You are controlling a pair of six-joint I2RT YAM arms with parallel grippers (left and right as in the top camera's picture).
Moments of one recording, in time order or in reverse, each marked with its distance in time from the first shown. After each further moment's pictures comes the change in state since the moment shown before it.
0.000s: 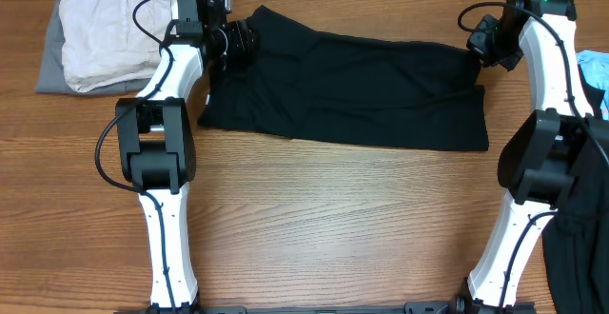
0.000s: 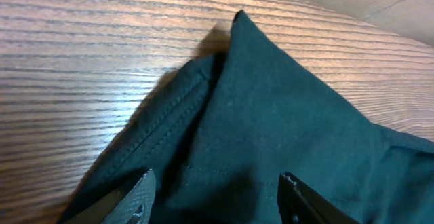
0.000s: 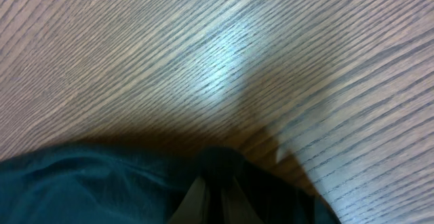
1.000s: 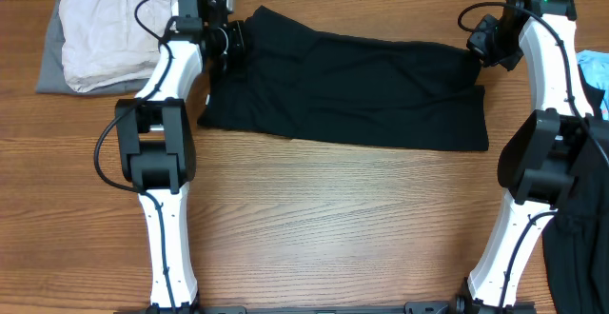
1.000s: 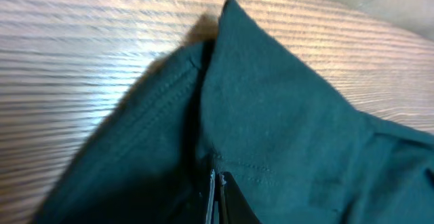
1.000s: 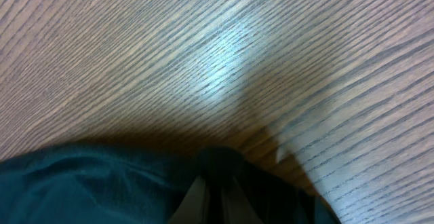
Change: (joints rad) left arm 0.008 -0.001 0.051 -0.107 0.030 0.007; right arm 0.000 0.000 0.000 0.001 0.000 0.001
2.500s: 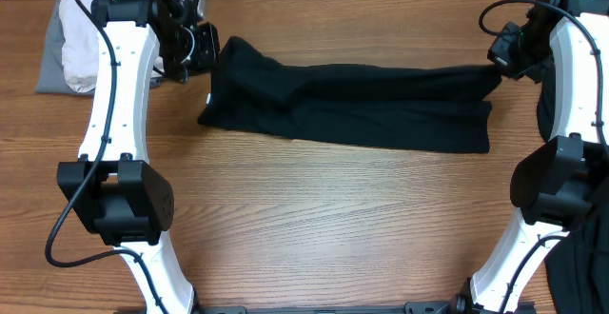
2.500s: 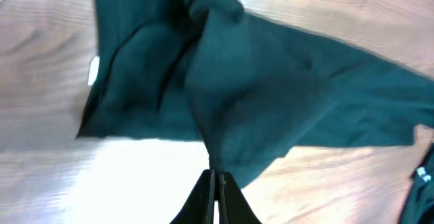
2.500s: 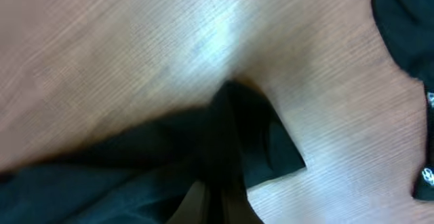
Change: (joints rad) left arm 0.018 -0.454 0.049 -0.948 -0.149 0.096; right arm -0.040 -0.167 0.002 -0.338 -0.003 -0.047
